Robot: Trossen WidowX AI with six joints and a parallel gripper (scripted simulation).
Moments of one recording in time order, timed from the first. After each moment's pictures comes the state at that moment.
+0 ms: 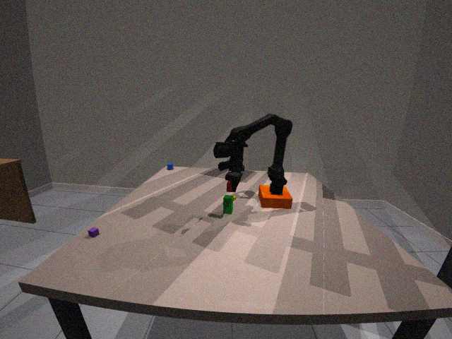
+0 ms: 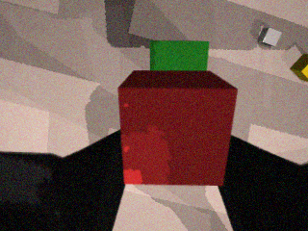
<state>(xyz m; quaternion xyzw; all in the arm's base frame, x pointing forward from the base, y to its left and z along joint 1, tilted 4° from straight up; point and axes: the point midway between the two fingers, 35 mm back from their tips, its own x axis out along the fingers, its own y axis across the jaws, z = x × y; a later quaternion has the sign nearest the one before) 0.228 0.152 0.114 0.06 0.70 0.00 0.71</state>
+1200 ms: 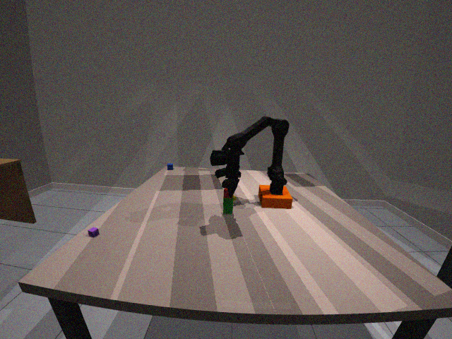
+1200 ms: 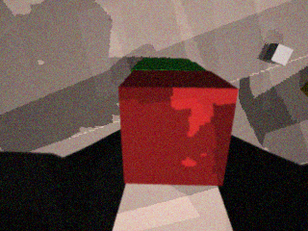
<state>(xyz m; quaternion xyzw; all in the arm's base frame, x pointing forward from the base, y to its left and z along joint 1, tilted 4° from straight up) 0.242 0.145 0.076 0.06 0.70 0.00 0.71</state>
